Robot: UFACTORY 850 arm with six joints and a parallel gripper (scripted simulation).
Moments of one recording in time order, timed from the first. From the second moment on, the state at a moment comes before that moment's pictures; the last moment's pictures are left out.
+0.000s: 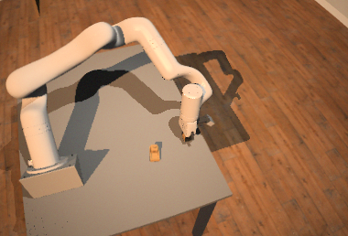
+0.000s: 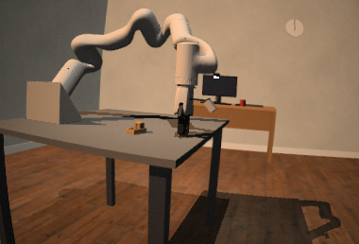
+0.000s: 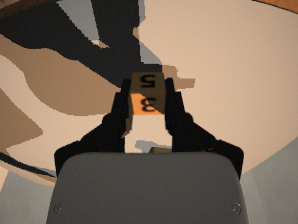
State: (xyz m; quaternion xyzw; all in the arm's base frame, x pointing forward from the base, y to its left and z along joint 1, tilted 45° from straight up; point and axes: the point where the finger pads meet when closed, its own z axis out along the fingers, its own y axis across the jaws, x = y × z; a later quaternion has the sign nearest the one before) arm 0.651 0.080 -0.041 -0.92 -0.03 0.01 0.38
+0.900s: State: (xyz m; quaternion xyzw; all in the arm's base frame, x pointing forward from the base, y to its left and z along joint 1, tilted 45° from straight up) arm 0.651 0.080 -0.041 -0.92 -0.03 0.01 0.38
